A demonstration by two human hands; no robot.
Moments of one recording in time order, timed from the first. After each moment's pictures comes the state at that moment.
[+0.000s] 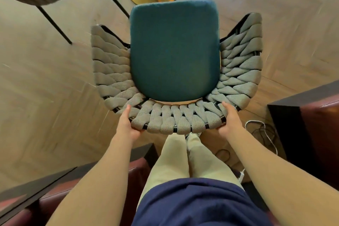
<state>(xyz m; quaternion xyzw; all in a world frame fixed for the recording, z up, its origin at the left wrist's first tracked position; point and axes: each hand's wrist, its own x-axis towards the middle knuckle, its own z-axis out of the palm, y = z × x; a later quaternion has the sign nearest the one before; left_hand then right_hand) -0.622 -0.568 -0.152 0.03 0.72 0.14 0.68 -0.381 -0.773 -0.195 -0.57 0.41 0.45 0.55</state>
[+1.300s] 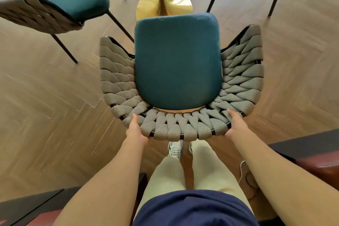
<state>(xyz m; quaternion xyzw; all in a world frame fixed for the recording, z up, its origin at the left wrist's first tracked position) -0.500 -0.460 -0.198 -0.02 0.76 0.20 0.62 -0.223 -0.633 -0.205 -0.62 0.43 0.41 0.52</state>
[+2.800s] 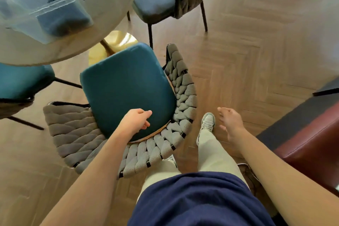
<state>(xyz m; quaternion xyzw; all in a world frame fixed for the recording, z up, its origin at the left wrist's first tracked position) -0.207 -0.404 -0.067 0.65 0.53 -0.26 0.48 -0.051 -0.656 -0.108 -0.75 0.26 0.37 0.48</state>
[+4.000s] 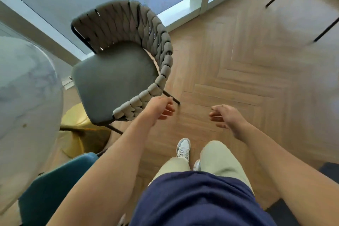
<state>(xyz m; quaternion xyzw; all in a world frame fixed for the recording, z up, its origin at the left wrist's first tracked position) 0.536 -0.347 -0.044 0.58 0.51 -0.16 0.62 0.642 -0.558 -0.049 -0.75 0.09 0.47 0.45</state>
